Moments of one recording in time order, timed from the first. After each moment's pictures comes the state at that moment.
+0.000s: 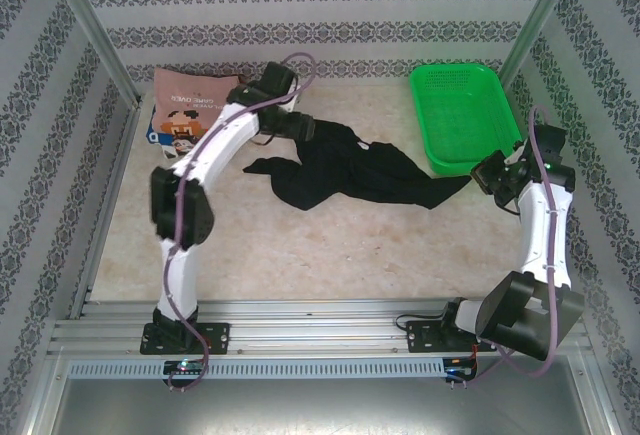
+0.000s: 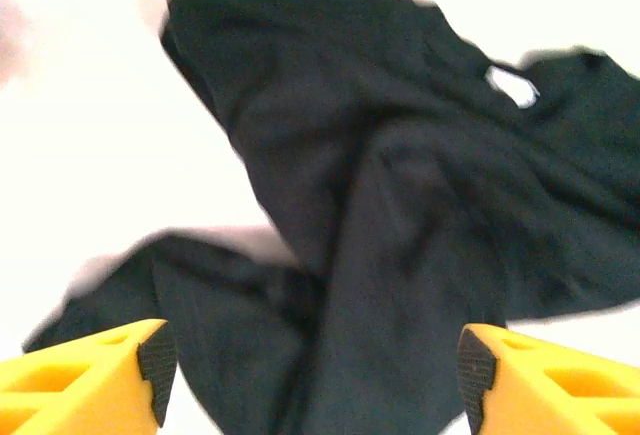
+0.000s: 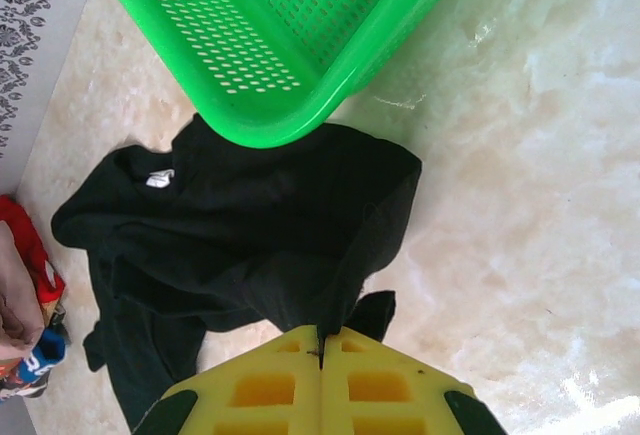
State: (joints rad) left arm -0.40 2.02 1.98 -0.96 0.09 -0.23; right arm -0.42 1.27 1.16 -0.92 -0.43 0.55
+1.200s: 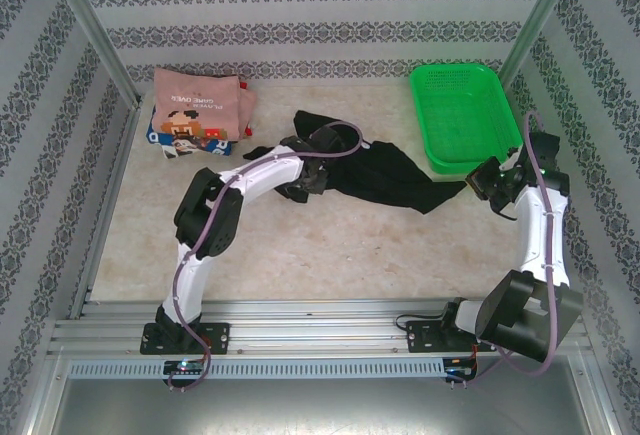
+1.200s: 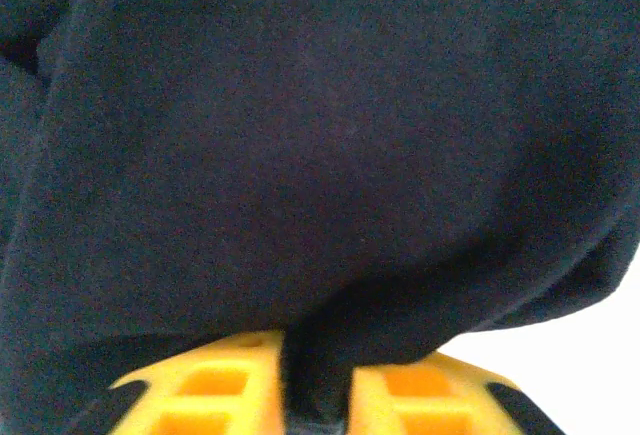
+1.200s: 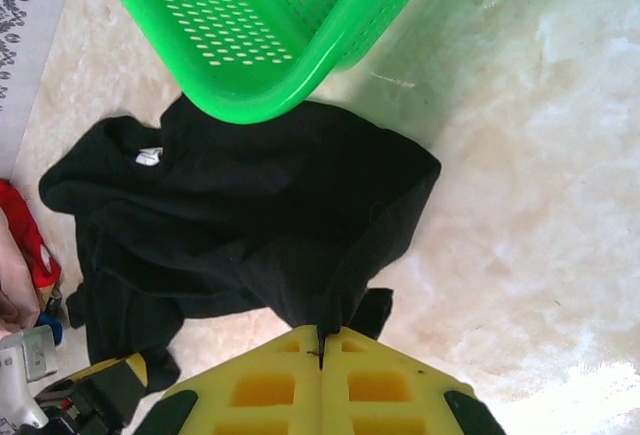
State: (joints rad) left arm -0.63 2.15 1.73 -0.85 -0.22 -0.29; right arm -0.41 1.26 1.09 -0.88 -0.46 0.54
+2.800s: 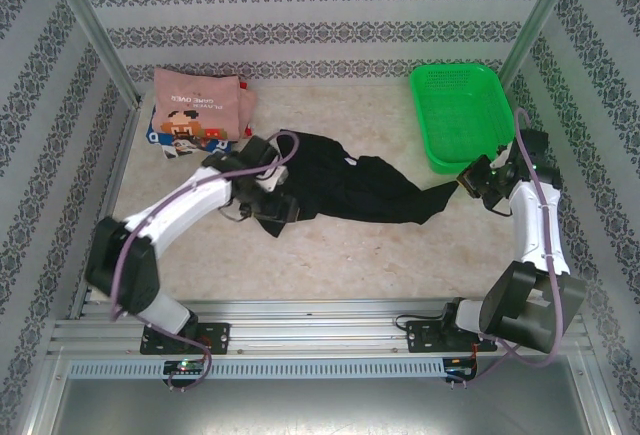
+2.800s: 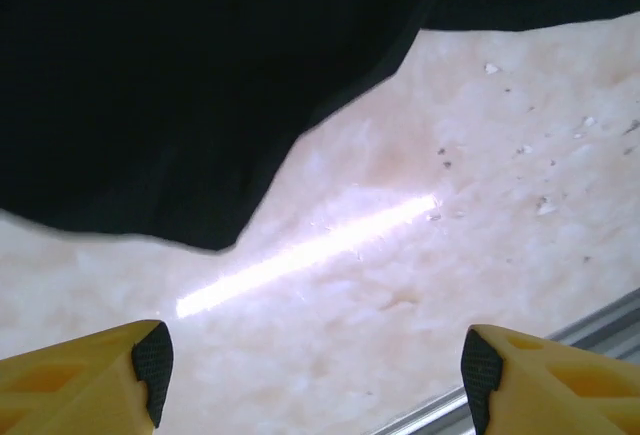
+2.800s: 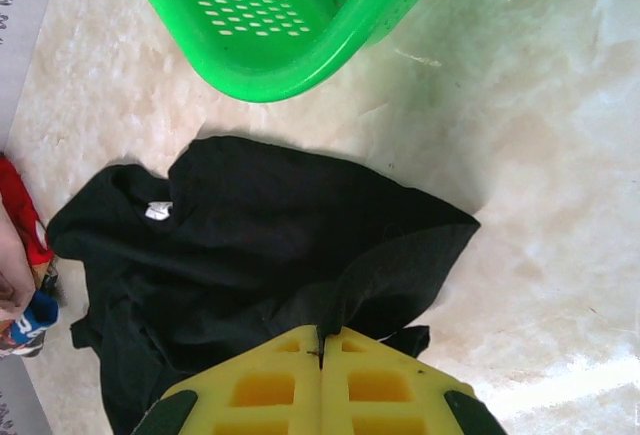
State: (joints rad) left arm -0.49 1.50 1.15 -0.91 0.27 -0.38; right arm -0.36 1.30 1.09 -0.85 -0.47 0.55
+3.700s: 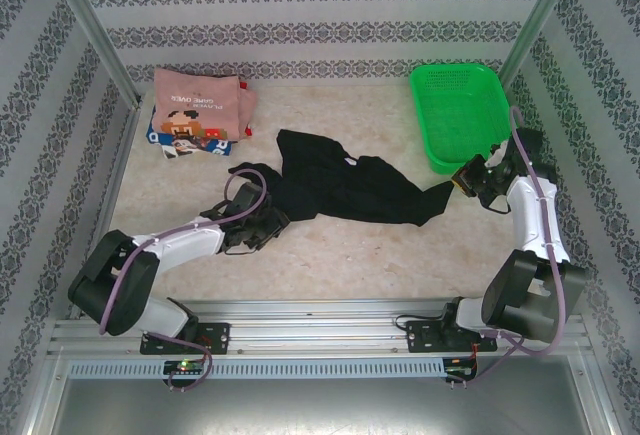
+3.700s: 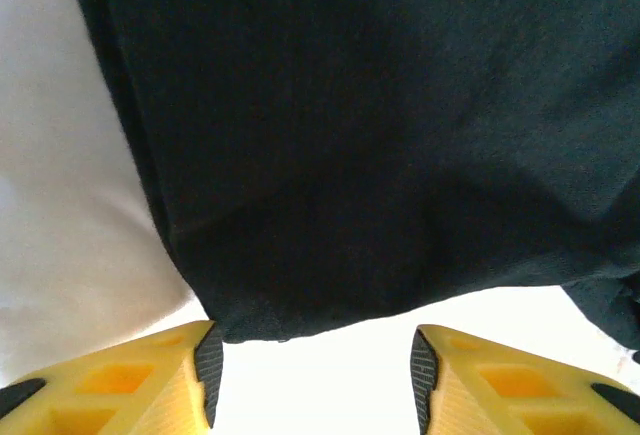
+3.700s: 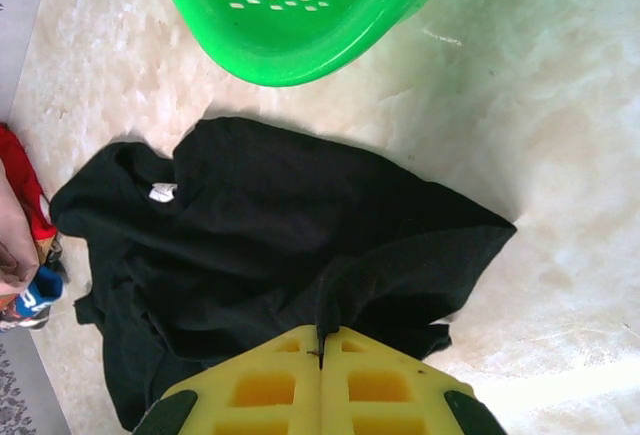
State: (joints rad) left arm -0.53 1.44 0.65 -0.20 0.13 -1.18; right arm -0.35 1.35 1.09 -0.83 -0.52 0.52
